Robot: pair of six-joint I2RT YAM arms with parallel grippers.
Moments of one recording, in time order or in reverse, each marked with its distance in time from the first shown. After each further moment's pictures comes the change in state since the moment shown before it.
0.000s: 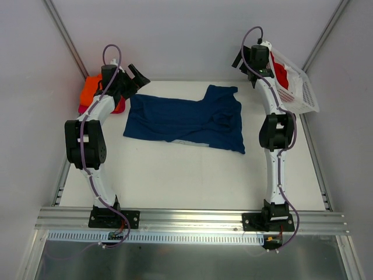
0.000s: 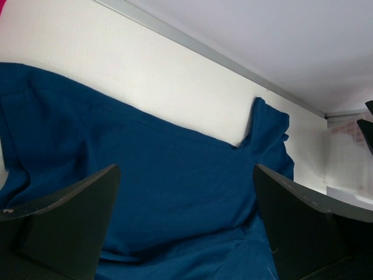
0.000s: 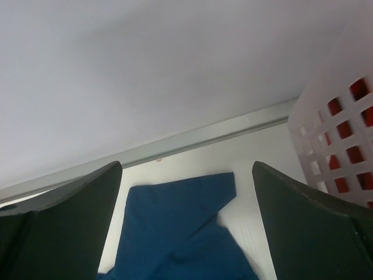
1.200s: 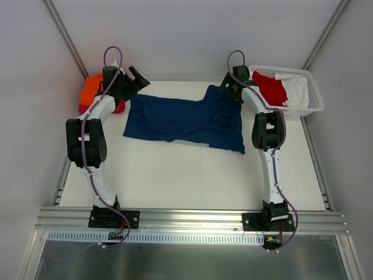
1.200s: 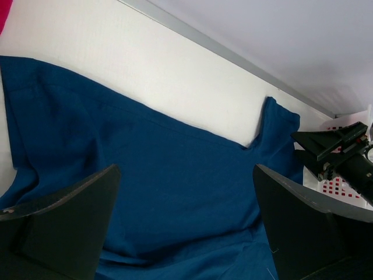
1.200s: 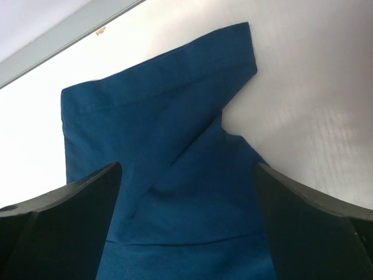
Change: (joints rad) left arm 0.000 0.024 -0.006 -0.003 -0.019 0.010; right arm 0.080 0.067 -0.161 -0.170 -0.012 0.155
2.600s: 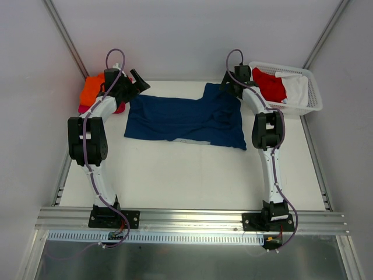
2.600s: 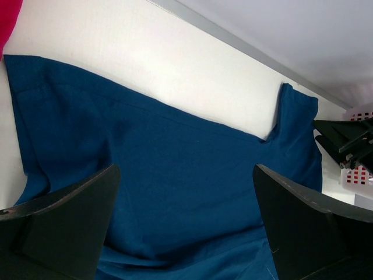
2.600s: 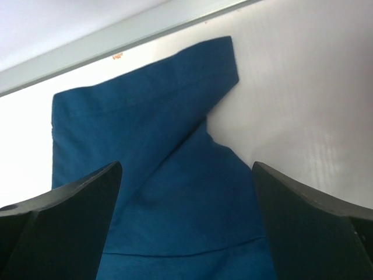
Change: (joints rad) left arm 0.000 0.032 -0.005 0.003 -0.013 0.048; right arm -0.019 0.047 0.042 0.097 -0.039 -0.127
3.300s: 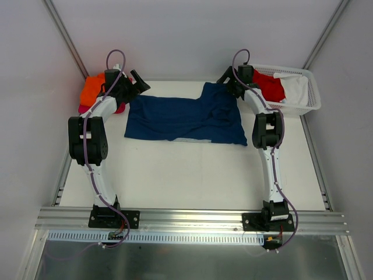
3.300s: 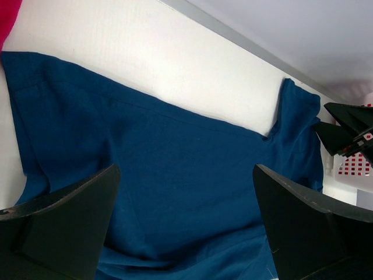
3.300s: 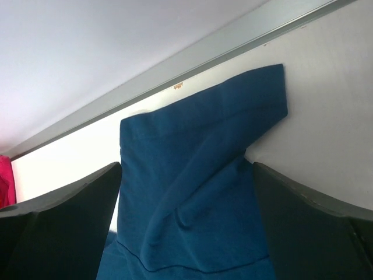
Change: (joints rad) left arm 0.000 0.009 -0.002 0.002 0.000 0.000; right arm -0.031 0.071 0.050 0.148 -0.207 0.255
